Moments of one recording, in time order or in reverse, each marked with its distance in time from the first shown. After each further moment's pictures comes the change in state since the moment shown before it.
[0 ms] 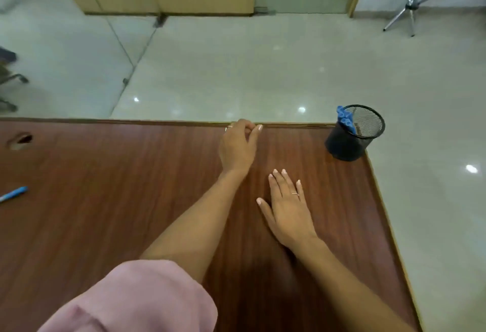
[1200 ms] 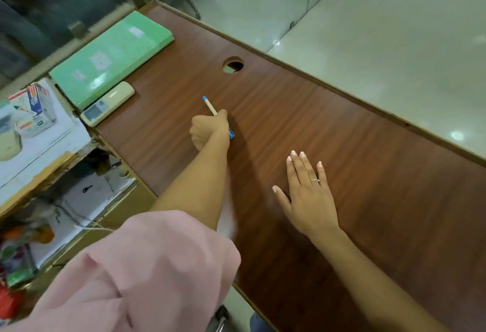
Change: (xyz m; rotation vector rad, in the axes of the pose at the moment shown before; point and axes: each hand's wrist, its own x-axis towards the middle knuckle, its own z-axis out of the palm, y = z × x) left_hand -0.038 -0.299 -0.362 -0.006 0.881 -1.316; right_hand 0.059 -0.303 0.119 -0.075 -0.221 -0.706
